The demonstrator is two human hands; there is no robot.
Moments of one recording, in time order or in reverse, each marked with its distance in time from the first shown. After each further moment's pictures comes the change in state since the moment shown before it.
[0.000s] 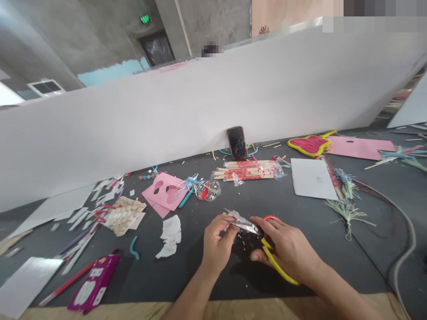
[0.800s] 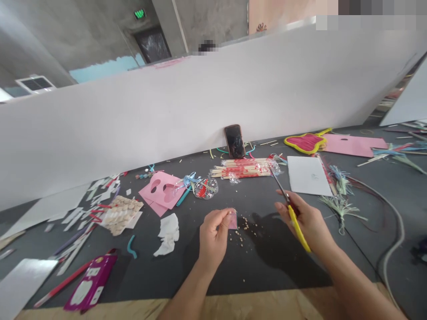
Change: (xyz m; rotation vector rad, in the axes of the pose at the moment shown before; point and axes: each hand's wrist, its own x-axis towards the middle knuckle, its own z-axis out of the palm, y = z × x) left_hand 0.000 -0.002 -0.003 0.125 -0.014 0.027; right_hand 0.005 0.035 -0.018 0.197 0.403 0.429
